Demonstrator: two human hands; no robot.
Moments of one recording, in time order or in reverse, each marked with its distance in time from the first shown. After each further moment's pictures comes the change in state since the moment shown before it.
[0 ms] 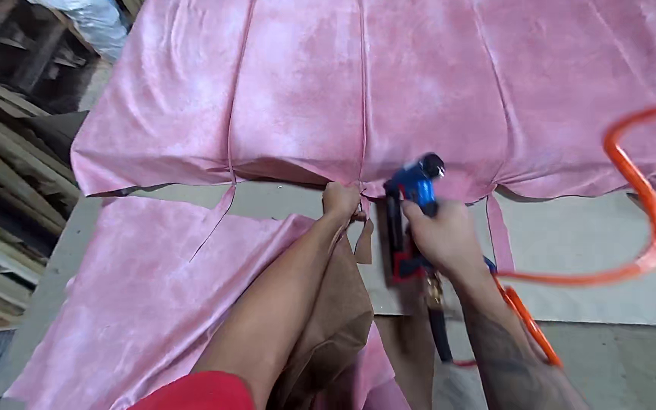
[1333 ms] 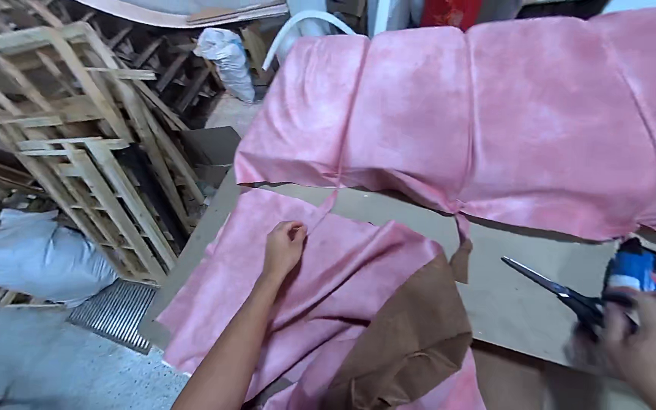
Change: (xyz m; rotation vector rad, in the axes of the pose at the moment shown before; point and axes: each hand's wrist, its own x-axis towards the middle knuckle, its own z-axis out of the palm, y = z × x) left_hand -0.094 -0.144 -0.326 0.501 0.487 0.399; right_hand -0.024 0.182 -0.025 -0.561 0.313 -0.465
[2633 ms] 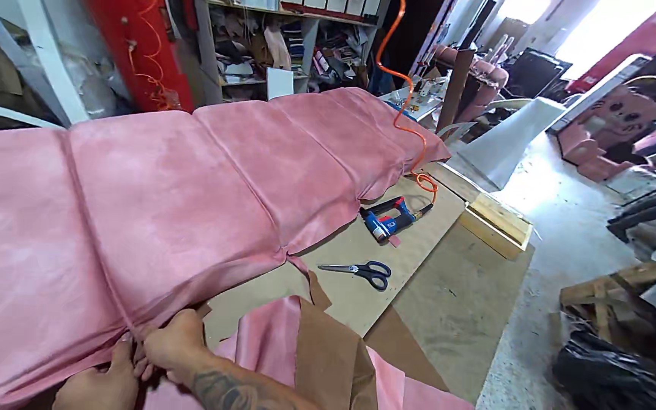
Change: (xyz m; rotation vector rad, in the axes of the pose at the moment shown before) left_hand 0.153 0.023 0.096 -0.356 -0.094 0.053; right_hand 0.180 -0.471 0.130 1.433 -0.425 0.896
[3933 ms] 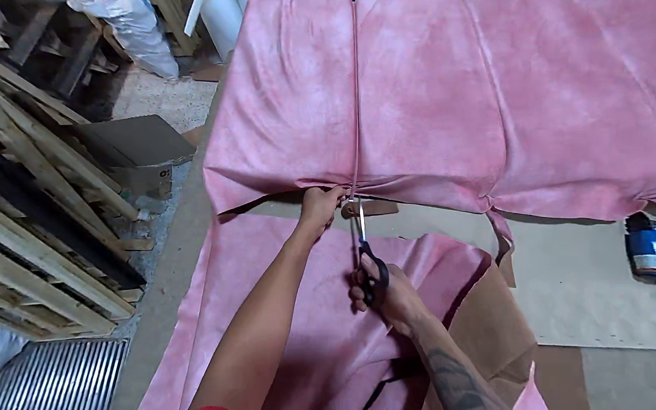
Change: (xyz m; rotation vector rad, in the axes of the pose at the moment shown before) left_hand 0.034 0.010 -0.036 -0.326 -0.299 -0.380; right_hand -0.075 0.079 -0.052 0.066 -0.487 0.132
